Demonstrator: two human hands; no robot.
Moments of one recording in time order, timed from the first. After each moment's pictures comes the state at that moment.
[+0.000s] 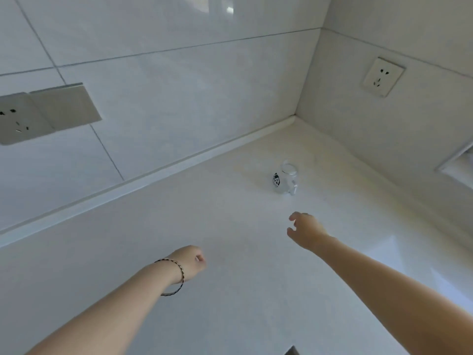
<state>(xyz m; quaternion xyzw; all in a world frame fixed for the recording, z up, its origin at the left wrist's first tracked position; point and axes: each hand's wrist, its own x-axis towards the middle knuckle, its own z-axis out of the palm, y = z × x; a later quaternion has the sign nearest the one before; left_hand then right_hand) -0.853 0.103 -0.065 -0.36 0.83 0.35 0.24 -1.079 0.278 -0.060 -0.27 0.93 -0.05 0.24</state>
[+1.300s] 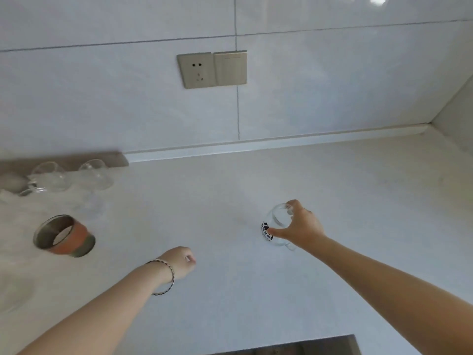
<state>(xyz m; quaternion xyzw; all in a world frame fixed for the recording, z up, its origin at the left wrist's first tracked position) -0.618 0.141 -0.068 -0.59 0.71 0.34 0.18 -0.892 0.202 -0.042 -0.45 0.82 -0.16 0.30</state>
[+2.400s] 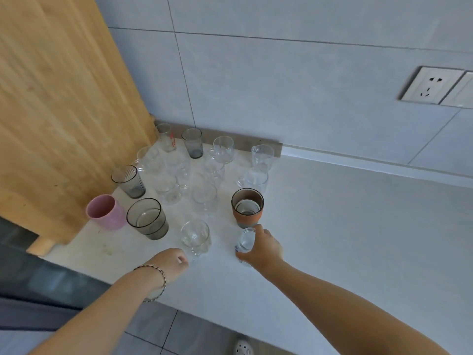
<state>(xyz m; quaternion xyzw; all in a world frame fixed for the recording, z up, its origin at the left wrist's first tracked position) -0.198 0.134 -0.054 -0.74 0.57 0.36 0.09 -0.413 0.107 -0.088 -0.62 0.71 -0.04 0.31</state>
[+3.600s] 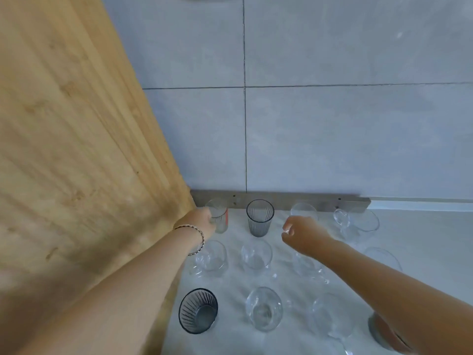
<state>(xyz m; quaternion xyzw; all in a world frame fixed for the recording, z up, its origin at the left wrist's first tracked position) 0.003 -0.254 -0.016 -0.68 0.69 0.24 0.04 -0.222 -0.190 -0.025 -0.59 0.76 -0.02 0.28</state>
